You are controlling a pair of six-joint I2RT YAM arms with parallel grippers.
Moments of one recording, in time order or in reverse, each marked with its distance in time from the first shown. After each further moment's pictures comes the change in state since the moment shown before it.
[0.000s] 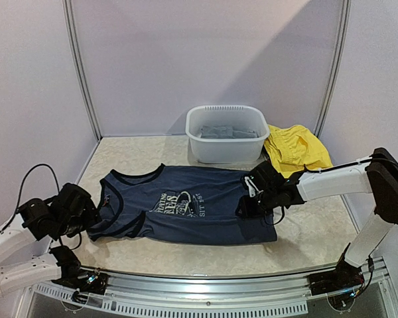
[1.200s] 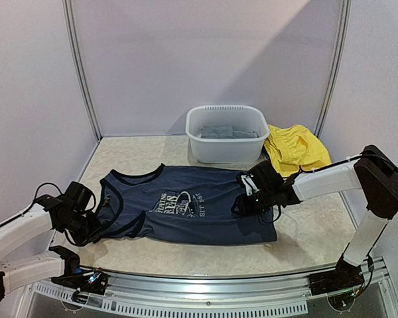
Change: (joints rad) left arm 0.339 0.244 -0.084 0.119 0.446 0.022; right arm -0.040 0.073 -0.002 0.137 -0.071 -0.082
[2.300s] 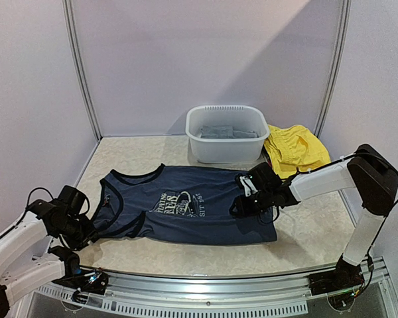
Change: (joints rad) left arm 0.031 -0.126 -0.016 -0.120 -0.035 -0.039; right arm -0.010 0.045 -0.004 0.056 -0.031 -0.004
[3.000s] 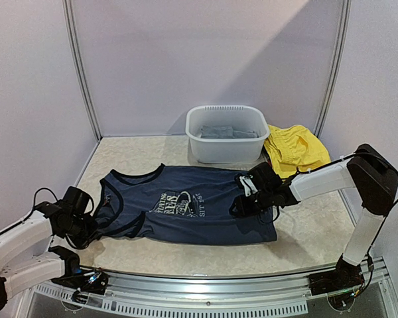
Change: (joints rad) left arm 0.000 0.075 -0.061 0.195 -0.029 -0.039; right arm -0.005 0.002 0.000 0.007 -0.013 -0.015
